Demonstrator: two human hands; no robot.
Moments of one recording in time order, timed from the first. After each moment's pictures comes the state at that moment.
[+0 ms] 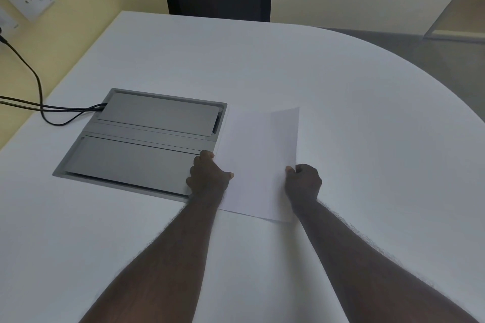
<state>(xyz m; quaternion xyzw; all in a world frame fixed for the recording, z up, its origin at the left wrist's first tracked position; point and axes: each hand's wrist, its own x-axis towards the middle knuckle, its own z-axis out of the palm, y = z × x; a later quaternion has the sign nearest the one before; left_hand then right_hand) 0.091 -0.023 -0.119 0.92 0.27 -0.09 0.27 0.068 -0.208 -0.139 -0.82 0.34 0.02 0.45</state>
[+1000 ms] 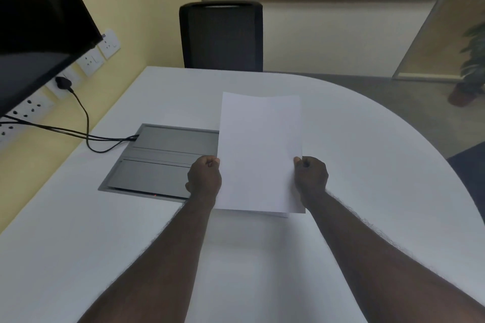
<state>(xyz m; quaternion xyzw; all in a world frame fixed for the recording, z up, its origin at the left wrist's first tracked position) 0.020 0.003 0.014 0.84 0.27 0.05 0.47 0.006 -0.205 0.007 -0.79 0.30 -0.08 0.53</state>
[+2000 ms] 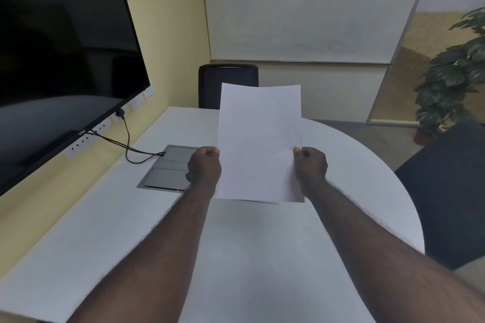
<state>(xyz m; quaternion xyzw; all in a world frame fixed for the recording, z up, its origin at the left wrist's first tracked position) -0.169 0.035 0.166 0.81 0.19 0.14 0.53 -0.181 -0.178 0.156 -0.75 0.24 -0.19 0.58</state>
